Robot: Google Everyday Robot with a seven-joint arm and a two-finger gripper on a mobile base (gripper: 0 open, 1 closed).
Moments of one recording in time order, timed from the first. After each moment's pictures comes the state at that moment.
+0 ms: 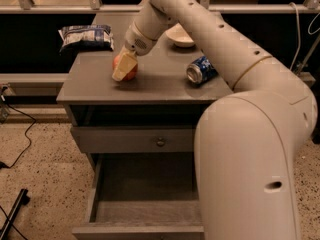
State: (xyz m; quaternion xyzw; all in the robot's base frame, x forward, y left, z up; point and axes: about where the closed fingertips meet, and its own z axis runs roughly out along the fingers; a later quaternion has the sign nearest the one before) arm 0.707 0.112 0.849 -0.65 0.69 0.20 0.24
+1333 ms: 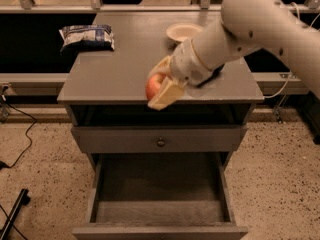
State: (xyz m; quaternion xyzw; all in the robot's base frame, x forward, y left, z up) arm 0.558 0.010 0.885 -0.69 0.62 0.20 0.33
